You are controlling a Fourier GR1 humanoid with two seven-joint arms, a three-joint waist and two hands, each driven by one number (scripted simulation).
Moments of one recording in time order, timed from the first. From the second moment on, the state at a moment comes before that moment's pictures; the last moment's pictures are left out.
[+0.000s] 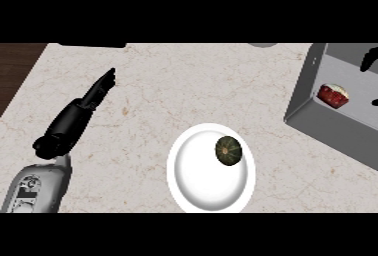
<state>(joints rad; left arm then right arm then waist) -0.27 0.20 0.03 -1.55 -0.17 -0.27 -0.06 -0.91 -0.74 -0.16 -0.45 1.01 0.32 -0.47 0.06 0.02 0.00</state>
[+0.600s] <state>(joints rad) -0.26 0.20 0.03 -1.55 -0.17 -0.27 -0.06 -1.01 -0.76 -0.37 -0.24 0.78 0.42 -0.72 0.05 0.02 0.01</state>
